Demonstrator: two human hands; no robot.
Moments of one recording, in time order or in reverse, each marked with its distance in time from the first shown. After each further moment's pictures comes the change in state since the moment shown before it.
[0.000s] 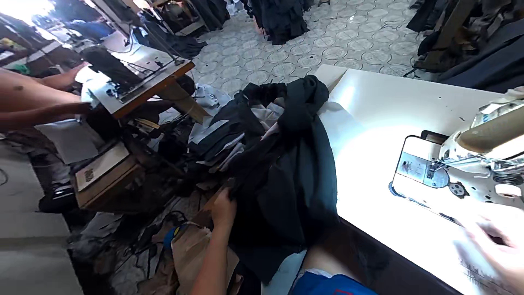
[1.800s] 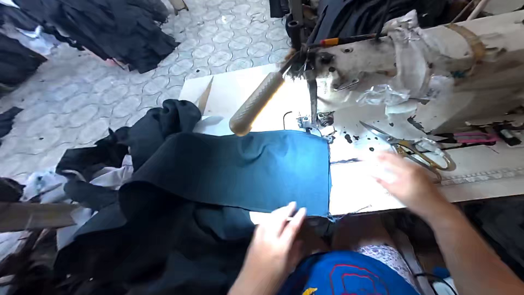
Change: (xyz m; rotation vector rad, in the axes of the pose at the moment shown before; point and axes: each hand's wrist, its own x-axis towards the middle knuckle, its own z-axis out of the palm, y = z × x) left_hand -0.173 0.228 0.019 -0.131 -0.277 1.508; right_hand -0.065 0.014 -0.034 0.055 0.101 0.319
